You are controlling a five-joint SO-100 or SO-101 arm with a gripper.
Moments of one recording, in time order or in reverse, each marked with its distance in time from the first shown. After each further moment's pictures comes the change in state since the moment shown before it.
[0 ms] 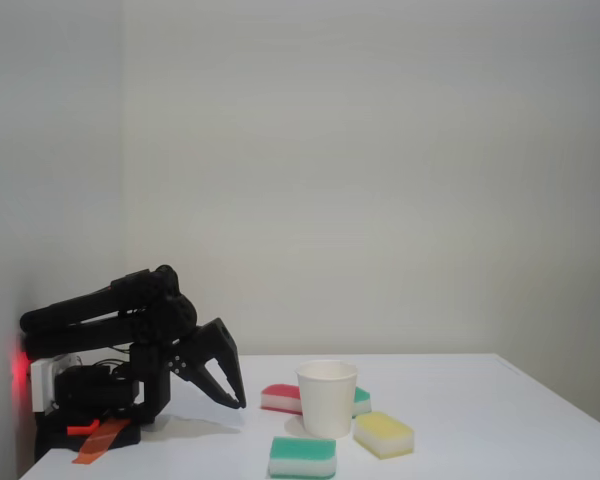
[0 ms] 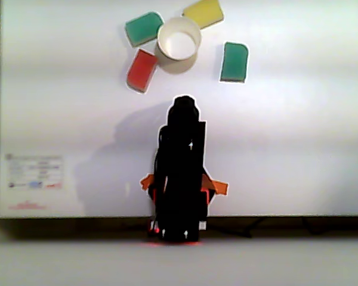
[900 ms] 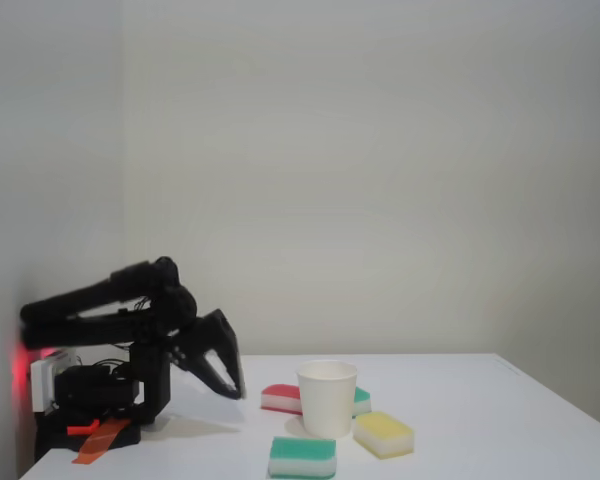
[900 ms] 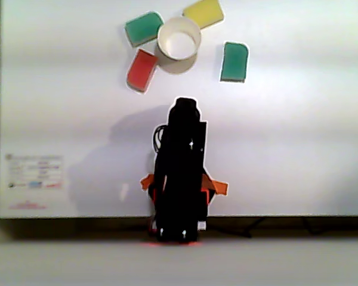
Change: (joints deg) arm 1.8 -8.5 -8.3 1.8 3.5
